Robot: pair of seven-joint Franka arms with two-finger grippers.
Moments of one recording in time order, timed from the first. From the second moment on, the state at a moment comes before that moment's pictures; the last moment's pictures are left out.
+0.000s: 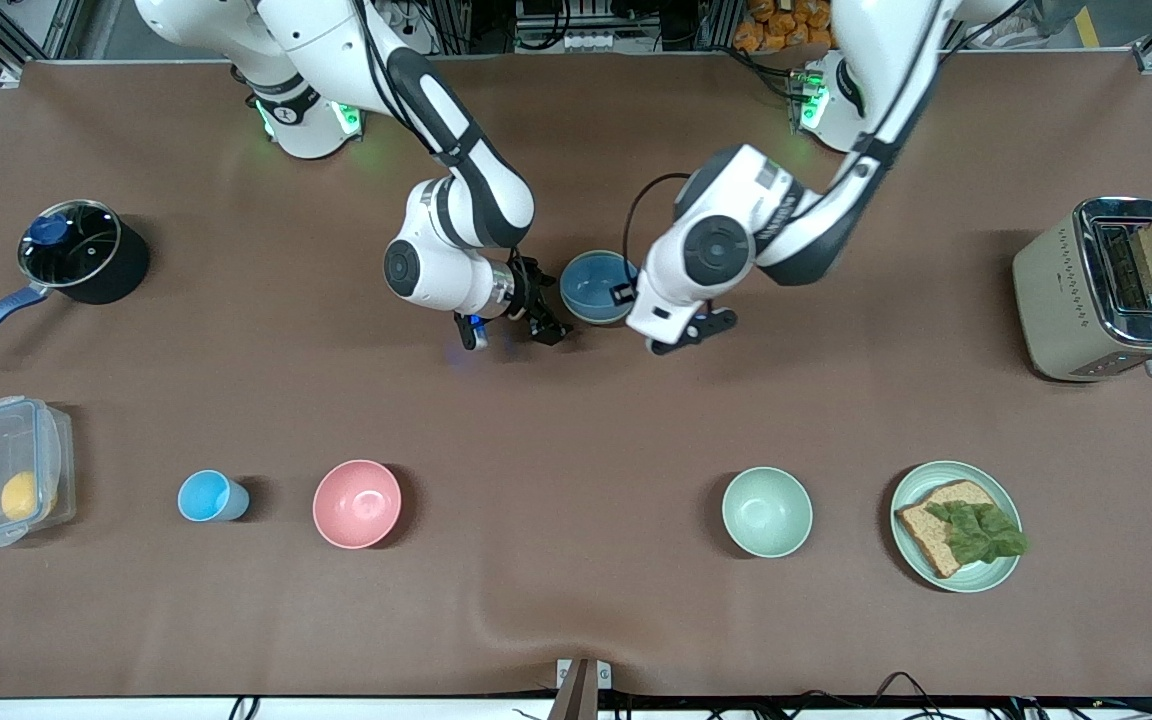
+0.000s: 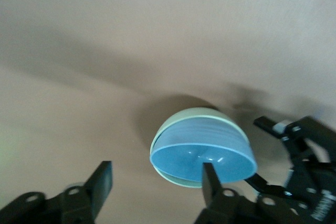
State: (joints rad) left arm -0.35 0.43 -0.32 -1.72 -0.19 1.94 -0.98; right arm 0.75 0.55 -0.01 -2.00 1.10 2.49 1.09
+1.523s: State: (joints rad) left arm 0.11 0.20 -0.31 -1.50 0.09 1.65 -0.43; right arm 0.52 0.32 -0.53 -1.78 0.42 1.55 0.71
